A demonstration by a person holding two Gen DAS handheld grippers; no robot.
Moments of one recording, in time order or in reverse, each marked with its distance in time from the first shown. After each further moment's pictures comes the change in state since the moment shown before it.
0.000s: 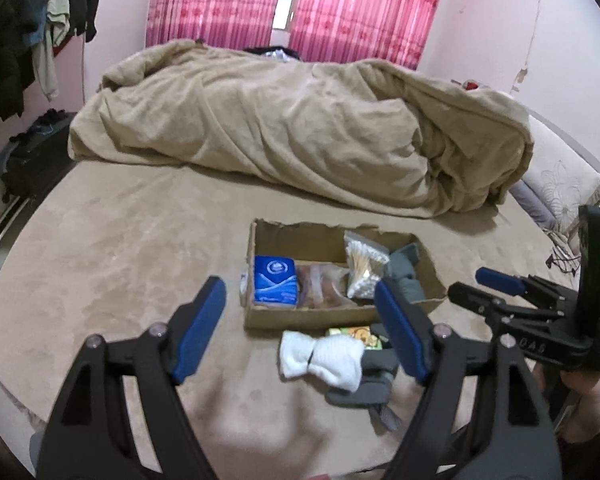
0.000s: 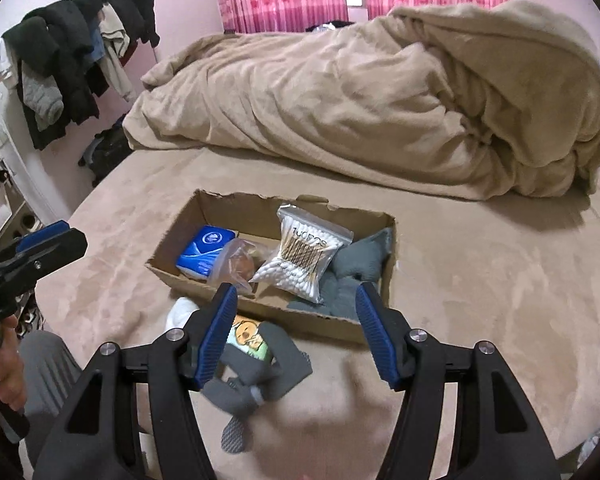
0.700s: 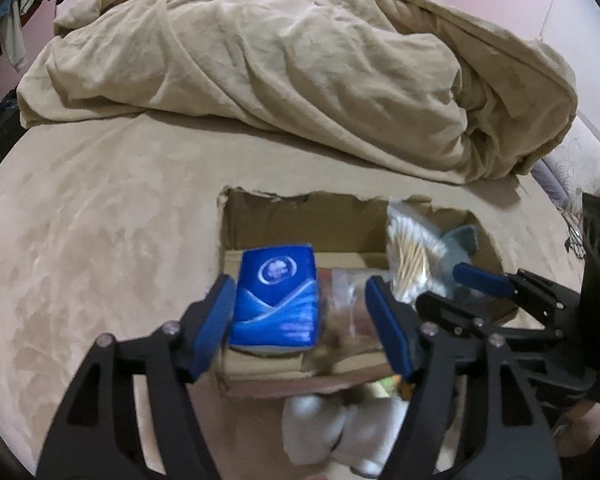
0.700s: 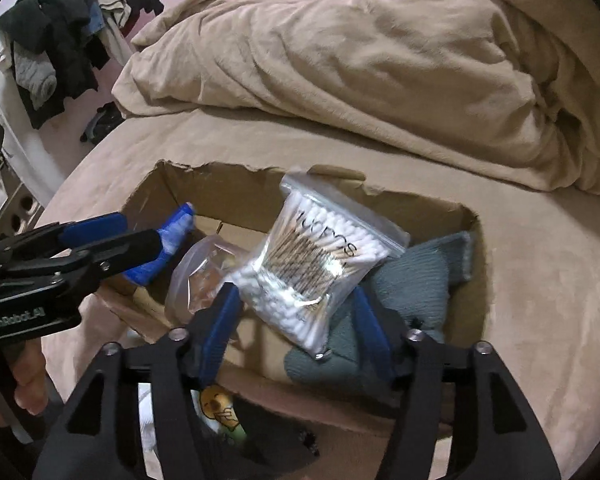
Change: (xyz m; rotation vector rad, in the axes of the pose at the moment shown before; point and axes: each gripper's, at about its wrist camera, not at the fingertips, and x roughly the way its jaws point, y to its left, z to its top) left arm 0.151 0.010 0.006 0.005 0.181 -0.027; right arm 0.121 -0.006 0.011 -0.022 0.107 0.061
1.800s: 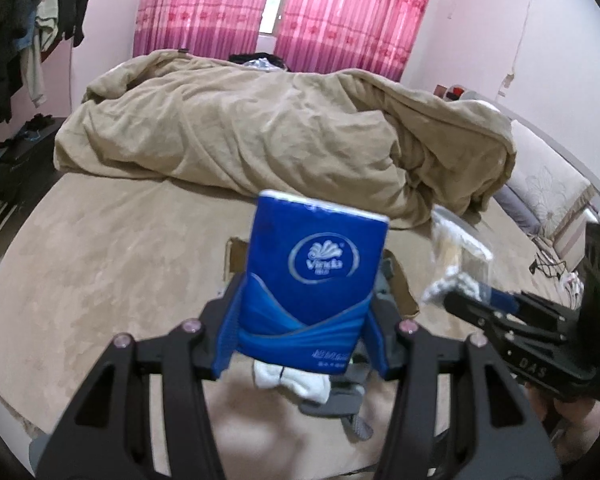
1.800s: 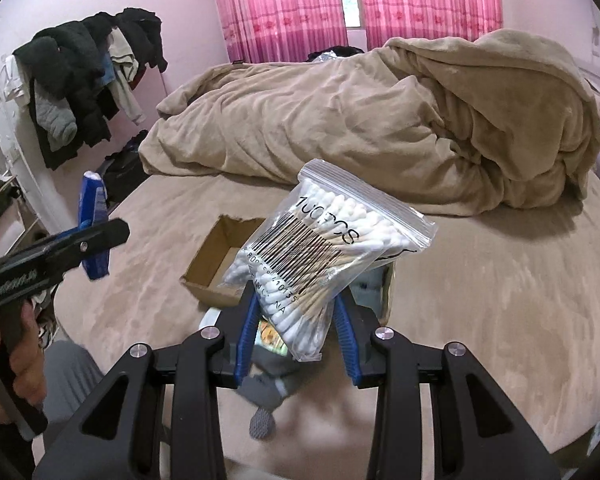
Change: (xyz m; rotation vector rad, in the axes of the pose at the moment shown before) left arm -0.150 -0.035 -0.009 0.019 -0.186 -0.017; right arm -0.161 0.023 -0.025 0.041 -0.189 -0.032
